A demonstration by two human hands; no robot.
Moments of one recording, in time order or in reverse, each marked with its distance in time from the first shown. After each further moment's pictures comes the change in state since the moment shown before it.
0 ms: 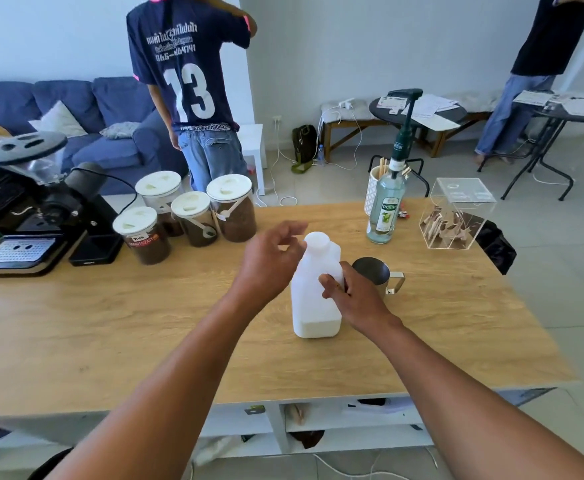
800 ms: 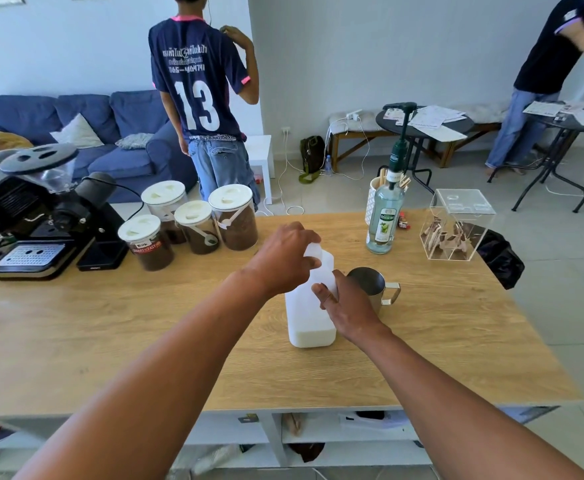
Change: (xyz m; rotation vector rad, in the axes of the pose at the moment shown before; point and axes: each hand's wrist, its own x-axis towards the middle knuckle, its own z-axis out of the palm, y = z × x) left_hand 0.035 0.018 0.022 0.712 -0.189 0.269; right_hand 0.018 0.023 0.005 -0.147 0.027 -0.059
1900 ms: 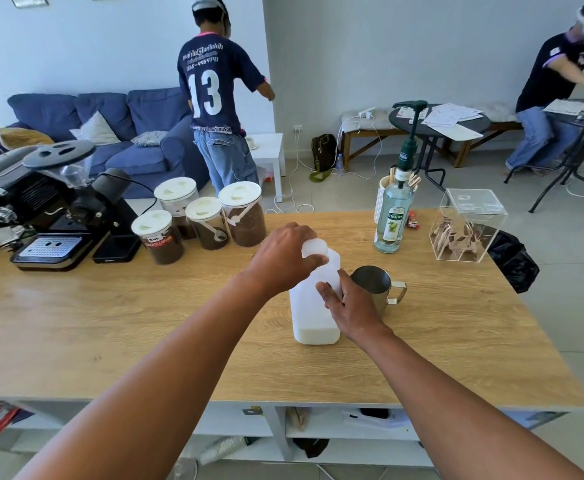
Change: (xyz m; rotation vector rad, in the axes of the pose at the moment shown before) left_hand -0.009 -0.003 0.003 -0.120 0.076 -0.118; right_hand -0.011 -0.010 -0.002 0.033 0.014 -0.017
